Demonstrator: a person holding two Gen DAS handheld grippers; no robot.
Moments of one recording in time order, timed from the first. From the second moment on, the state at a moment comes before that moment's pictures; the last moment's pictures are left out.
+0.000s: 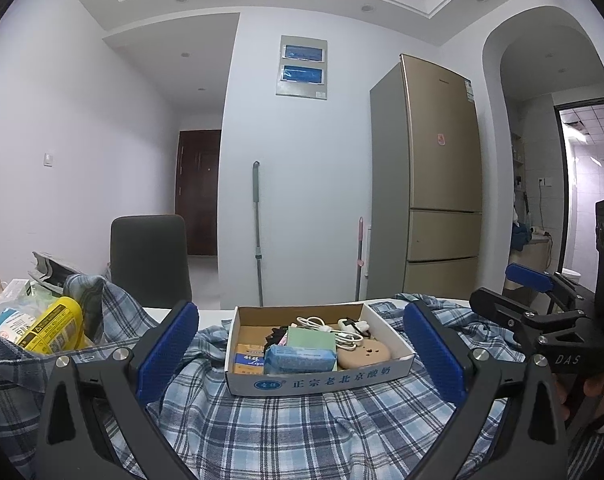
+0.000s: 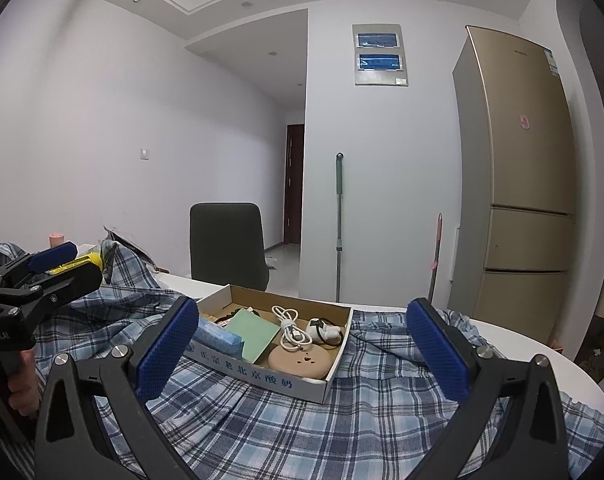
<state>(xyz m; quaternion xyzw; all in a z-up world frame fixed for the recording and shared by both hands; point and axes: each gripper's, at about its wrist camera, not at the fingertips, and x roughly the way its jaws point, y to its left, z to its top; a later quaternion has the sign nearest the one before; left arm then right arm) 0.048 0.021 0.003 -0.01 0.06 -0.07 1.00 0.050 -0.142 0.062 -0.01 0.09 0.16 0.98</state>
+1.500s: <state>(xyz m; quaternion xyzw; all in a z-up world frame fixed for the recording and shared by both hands) 0.053 0.020 0.000 -0.01 0.08 -0.08 0.99 0.053 -0.143 0.062 -0.01 0.09 0.16 0.98</state>
